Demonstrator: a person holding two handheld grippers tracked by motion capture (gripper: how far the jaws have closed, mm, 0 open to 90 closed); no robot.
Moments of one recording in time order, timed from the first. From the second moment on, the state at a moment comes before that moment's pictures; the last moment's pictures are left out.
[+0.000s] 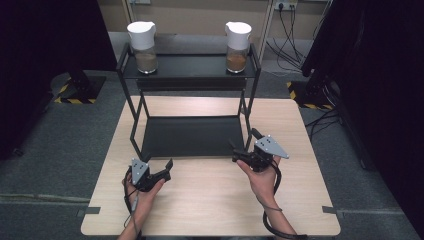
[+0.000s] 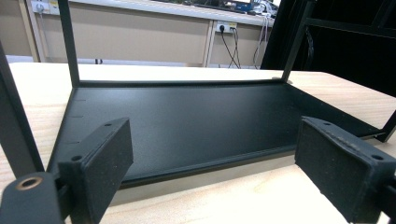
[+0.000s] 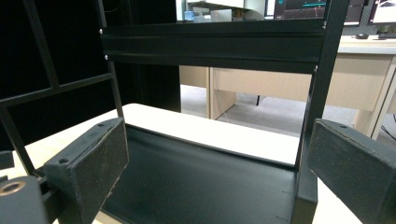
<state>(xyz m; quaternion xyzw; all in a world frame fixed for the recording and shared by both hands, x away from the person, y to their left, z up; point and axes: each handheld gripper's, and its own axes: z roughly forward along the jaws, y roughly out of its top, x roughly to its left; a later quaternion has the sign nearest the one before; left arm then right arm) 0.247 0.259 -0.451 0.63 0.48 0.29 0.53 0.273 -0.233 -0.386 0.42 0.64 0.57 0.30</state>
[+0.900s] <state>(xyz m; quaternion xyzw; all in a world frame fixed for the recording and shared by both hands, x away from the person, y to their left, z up) 0.247 0.258 -0.451 0.63 0.48 0.29 0.53 0.260 -0.238 -0.409 0.44 0.65 0.55 0.28</state>
